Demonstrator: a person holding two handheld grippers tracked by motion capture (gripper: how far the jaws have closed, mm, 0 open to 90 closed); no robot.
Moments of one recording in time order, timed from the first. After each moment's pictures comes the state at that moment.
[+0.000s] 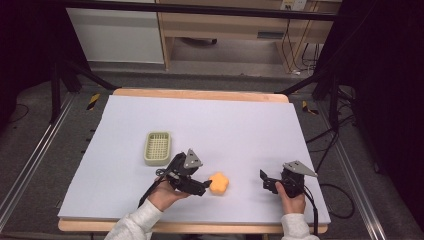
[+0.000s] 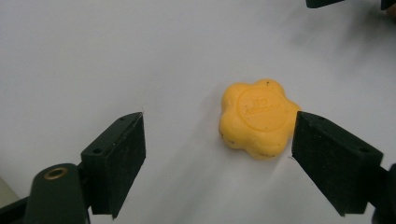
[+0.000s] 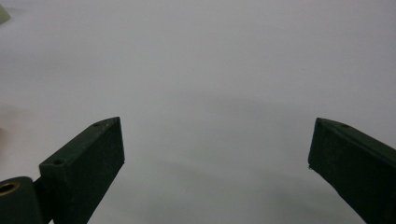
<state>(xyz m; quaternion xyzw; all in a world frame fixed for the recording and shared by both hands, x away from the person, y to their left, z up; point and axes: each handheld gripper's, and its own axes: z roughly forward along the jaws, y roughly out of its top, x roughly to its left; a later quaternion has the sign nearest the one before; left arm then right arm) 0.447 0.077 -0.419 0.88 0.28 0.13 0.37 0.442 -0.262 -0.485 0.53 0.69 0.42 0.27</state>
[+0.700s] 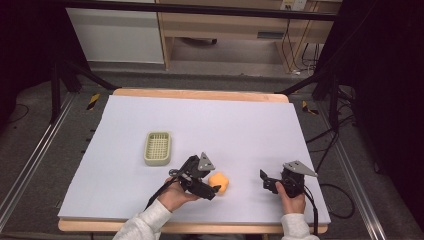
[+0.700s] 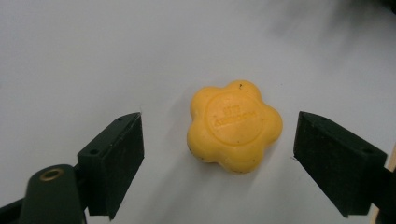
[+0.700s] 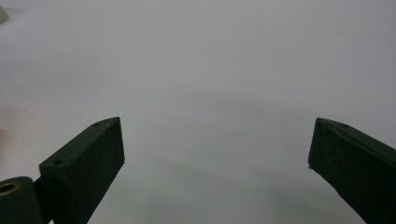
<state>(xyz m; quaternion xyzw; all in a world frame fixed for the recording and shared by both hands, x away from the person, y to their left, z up) 0.448 0.049 -0.428 0.90 0.25 0.11 0.34 0.443 -0.262 -0.485 0.53 0.69 0.42 0.27</state>
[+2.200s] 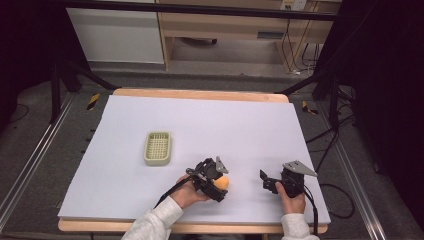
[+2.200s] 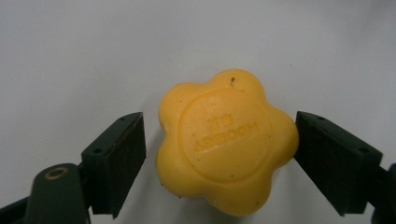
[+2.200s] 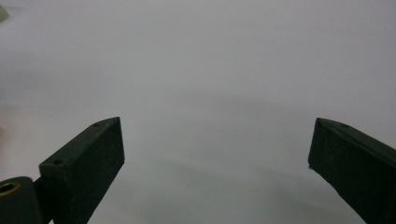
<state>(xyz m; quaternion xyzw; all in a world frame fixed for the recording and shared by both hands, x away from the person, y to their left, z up) 0.465 0.014 -0.456 0.93 0.23 0.09 0.27 0.443 -0.262 -0.485 0.53 0.69 0.41 0.27</state>
